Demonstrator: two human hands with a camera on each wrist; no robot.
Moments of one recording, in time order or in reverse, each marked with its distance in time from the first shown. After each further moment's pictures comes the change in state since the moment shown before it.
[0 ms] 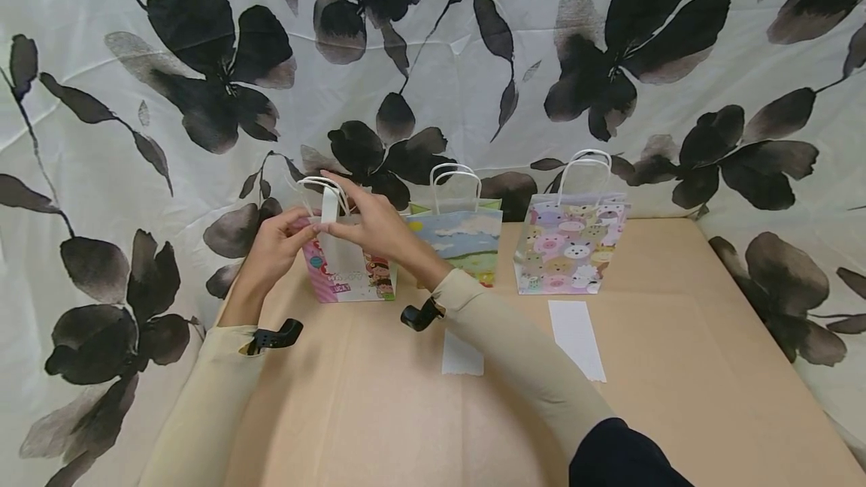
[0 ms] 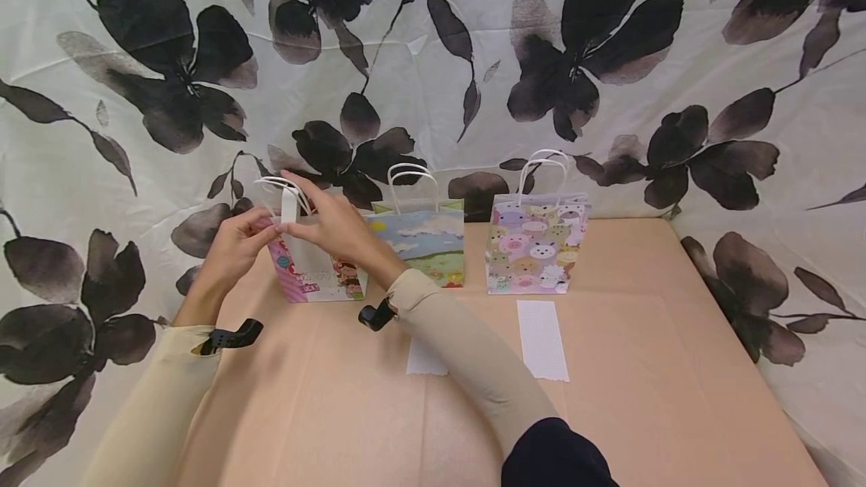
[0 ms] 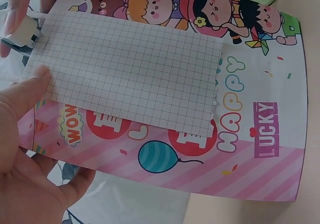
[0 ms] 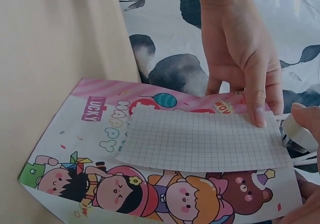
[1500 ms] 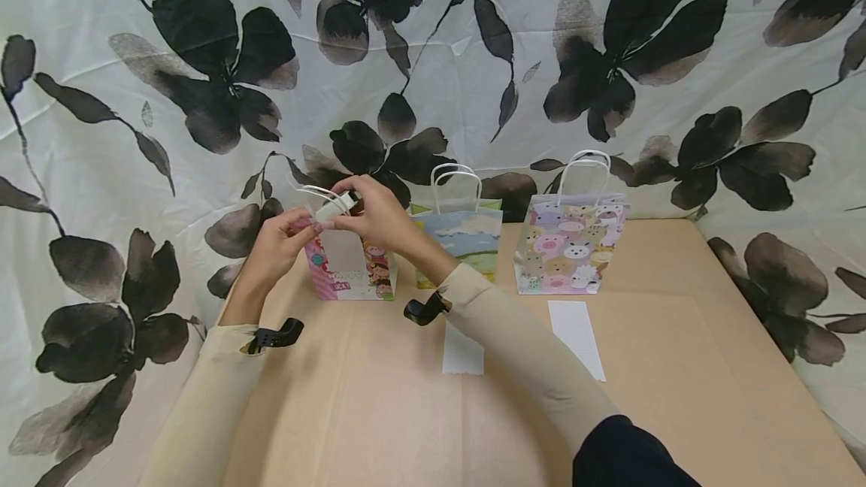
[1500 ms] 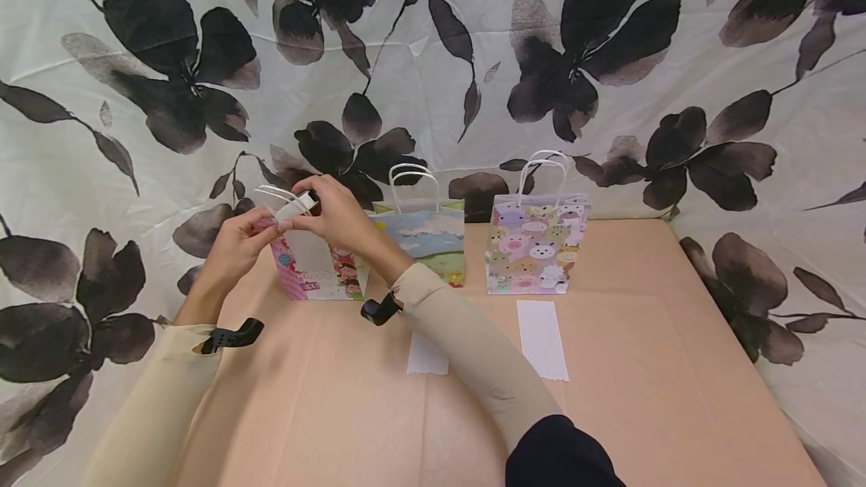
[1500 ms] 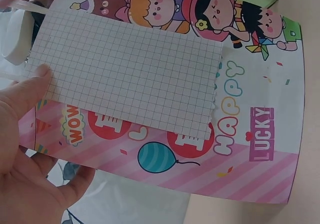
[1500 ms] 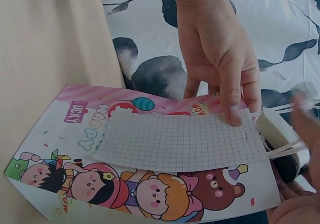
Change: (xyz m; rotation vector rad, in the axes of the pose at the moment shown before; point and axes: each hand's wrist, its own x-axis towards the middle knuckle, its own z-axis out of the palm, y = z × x) left_hand -0.005 0.016 -0.002 -0.001 -0.005 -0.017; right_hand 0.005 -0.008 -0.012 0.114 -0.027 0.087
